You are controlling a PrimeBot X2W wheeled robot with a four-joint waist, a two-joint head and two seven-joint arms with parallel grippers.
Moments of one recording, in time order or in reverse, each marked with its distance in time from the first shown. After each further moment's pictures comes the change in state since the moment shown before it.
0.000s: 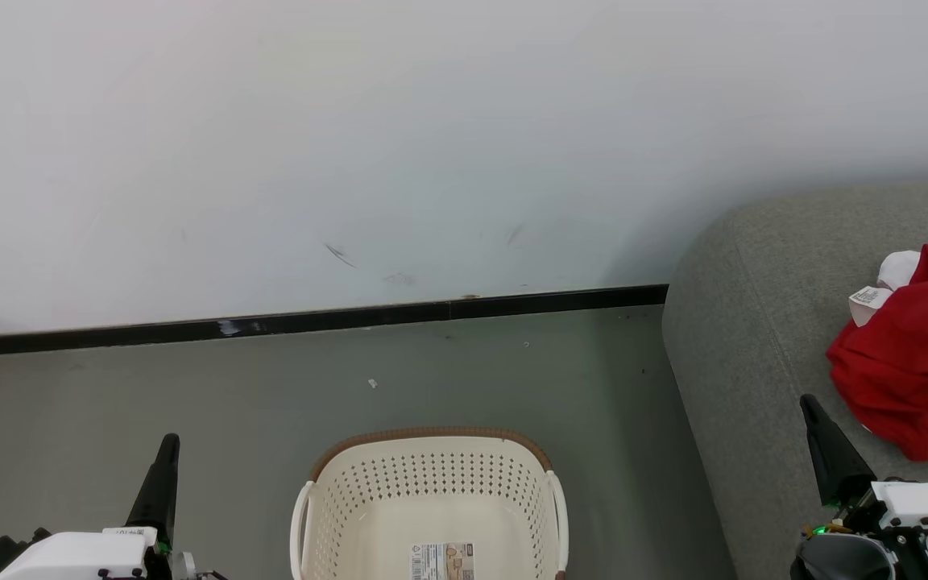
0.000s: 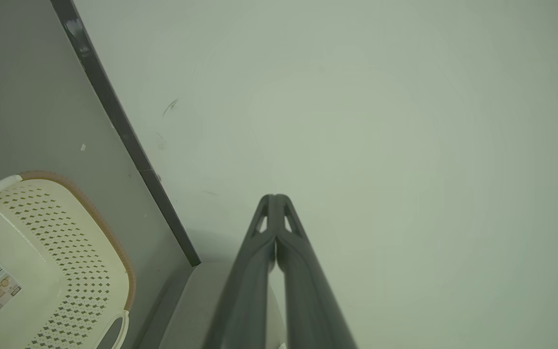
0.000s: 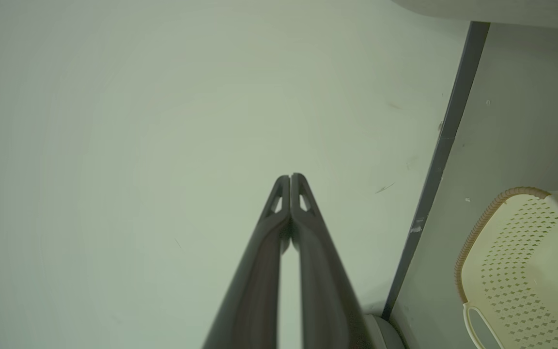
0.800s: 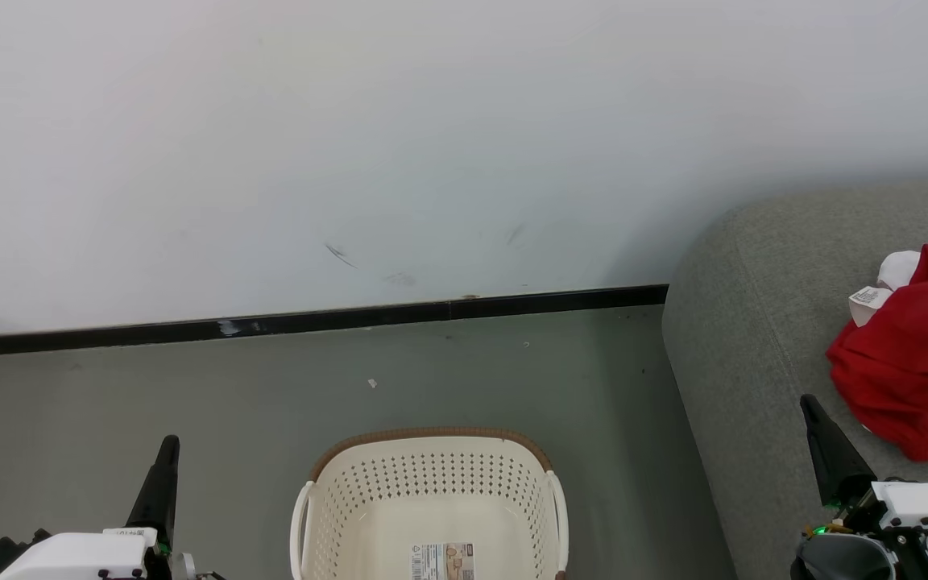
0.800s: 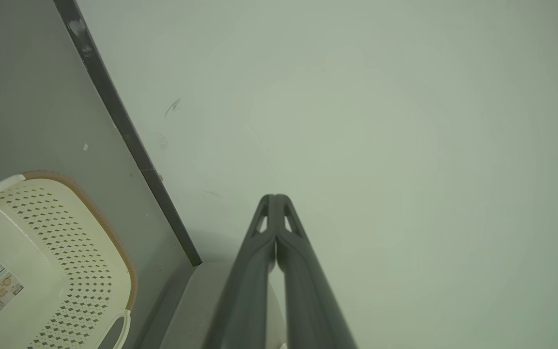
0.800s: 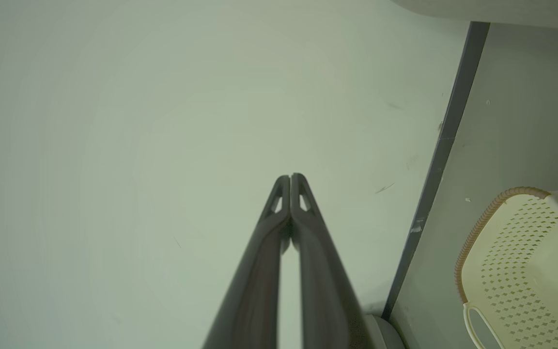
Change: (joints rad) left arm -0.001 0.000 0.001 0.007 0.000 0.000 0.002; right arm 0.000 0.000 0.000 0.001 0.001 0.000 0.000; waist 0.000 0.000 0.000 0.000
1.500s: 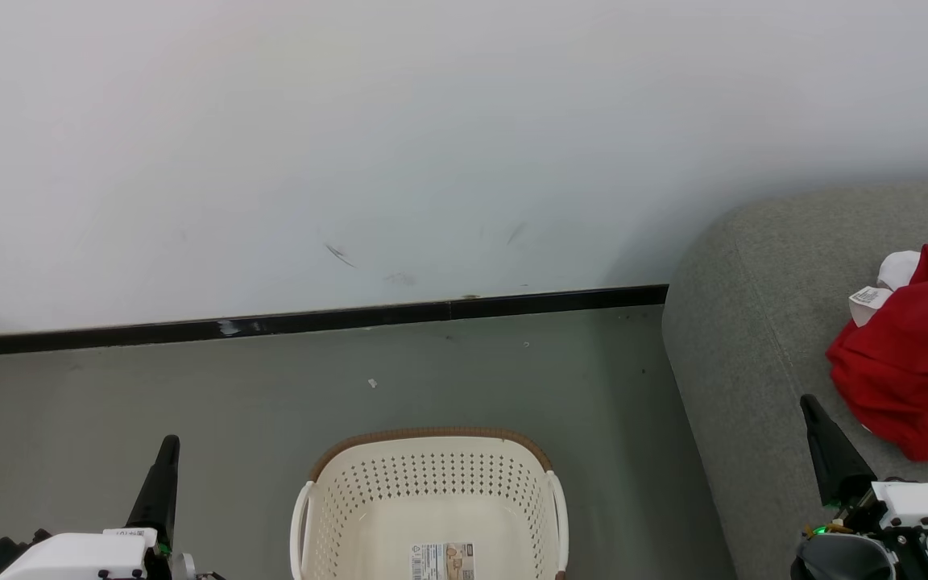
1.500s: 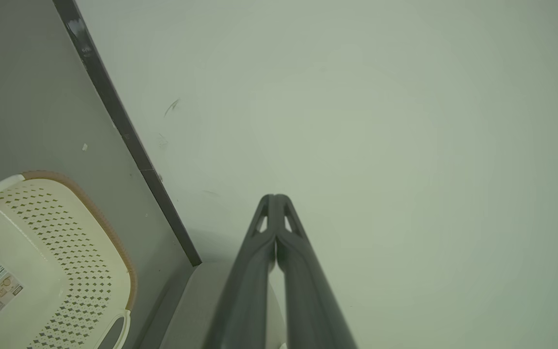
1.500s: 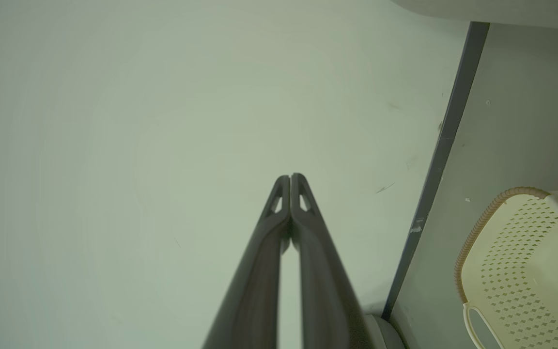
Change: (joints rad) left arm -0.001 0.000 0.000 0.004 0.000 -0.005 0.001; right arm 0.000 0.000 0.000 0.000 0.000 0.000 0.000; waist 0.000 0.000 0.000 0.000
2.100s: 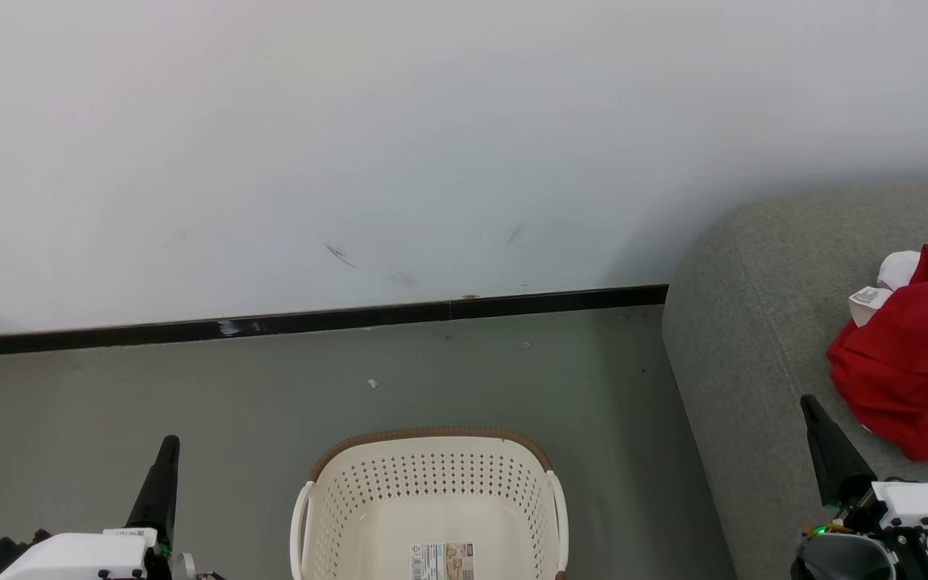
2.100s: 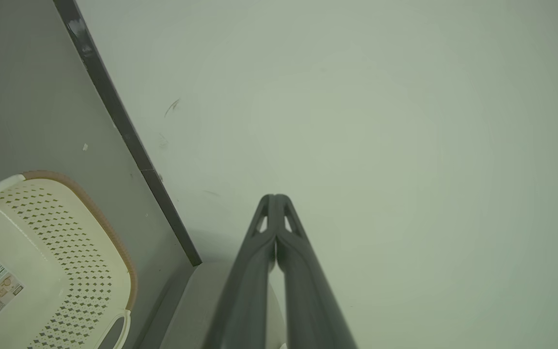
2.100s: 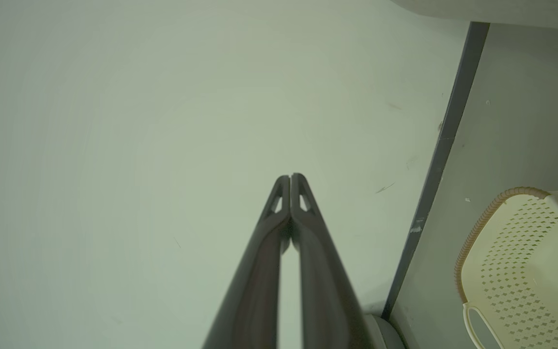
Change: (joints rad) left arm -0.001 0.000 0.000 0.002 0.000 0.000 0.000; right arm 0.000 0.000 0.000 0.000 0.000 0.000 0.000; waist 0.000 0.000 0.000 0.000
